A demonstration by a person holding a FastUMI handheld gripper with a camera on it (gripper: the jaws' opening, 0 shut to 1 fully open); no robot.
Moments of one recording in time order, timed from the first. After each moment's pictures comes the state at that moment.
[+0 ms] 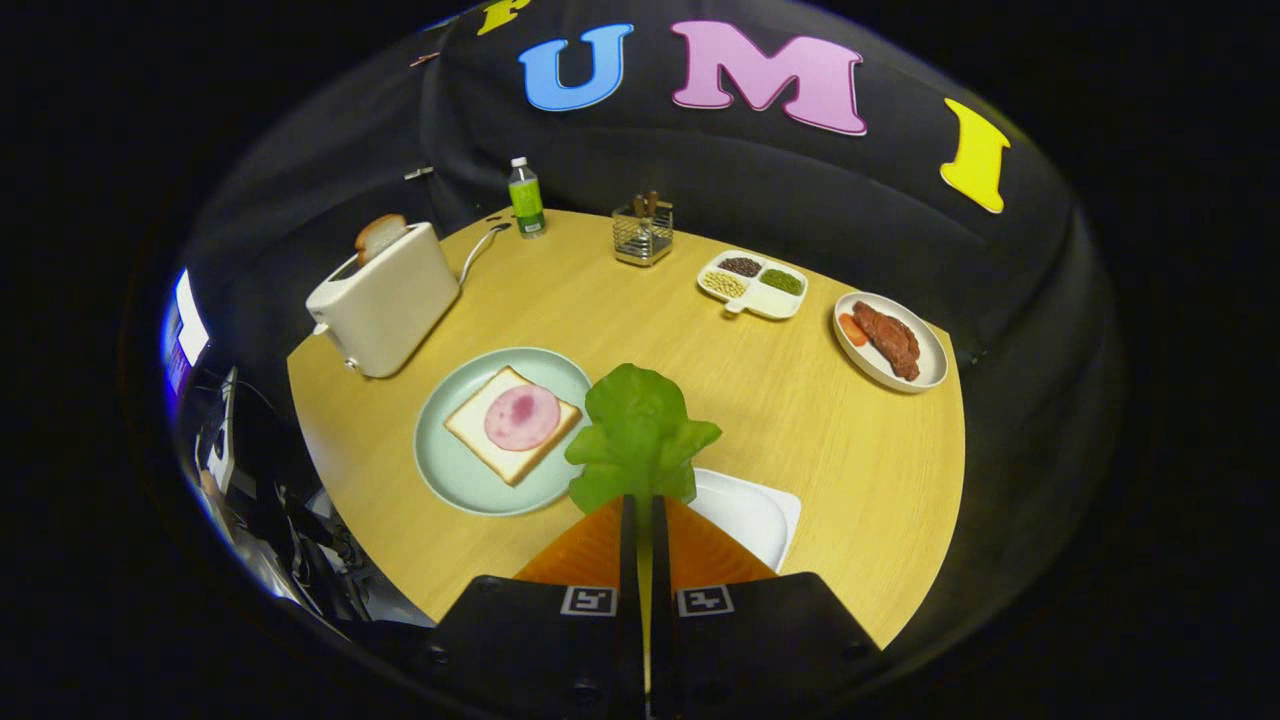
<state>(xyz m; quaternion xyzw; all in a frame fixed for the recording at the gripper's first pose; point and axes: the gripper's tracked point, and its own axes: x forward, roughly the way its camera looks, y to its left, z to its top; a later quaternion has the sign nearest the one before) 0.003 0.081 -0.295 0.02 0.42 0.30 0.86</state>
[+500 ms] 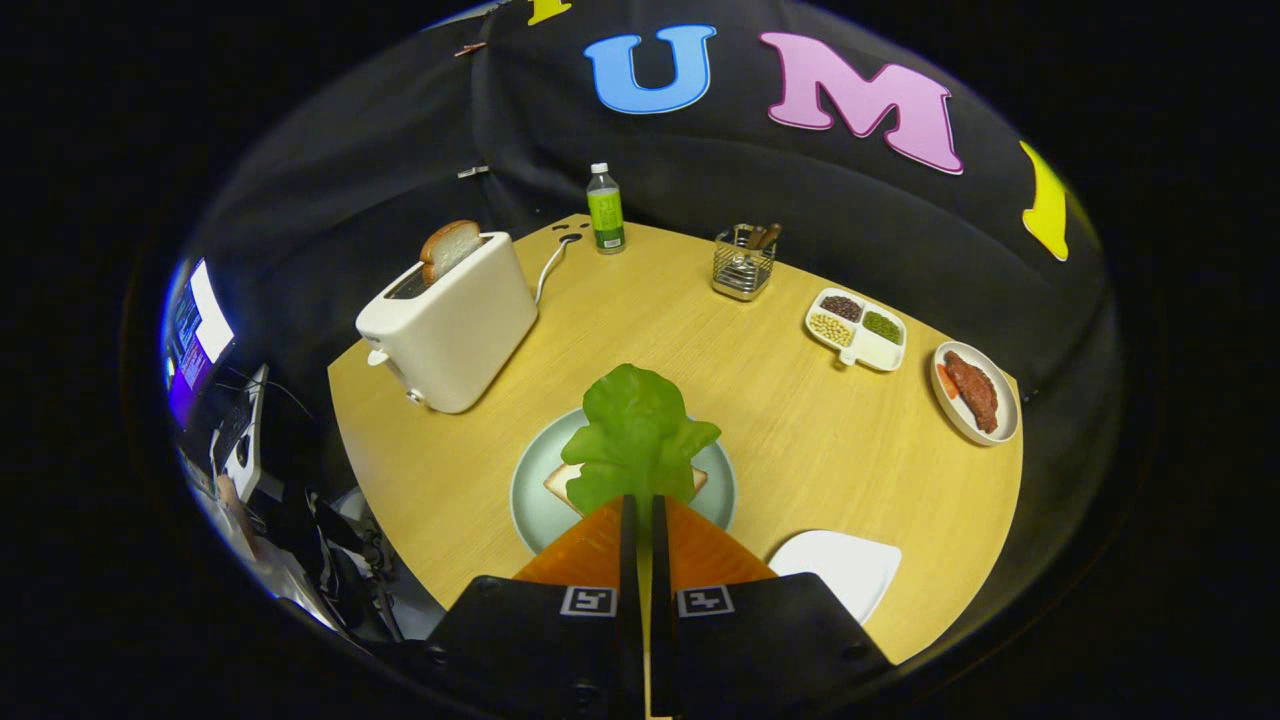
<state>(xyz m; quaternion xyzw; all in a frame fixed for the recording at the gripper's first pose) 0.004 0.201 -0.269 0.03 0.41 0.35 0.84</state>
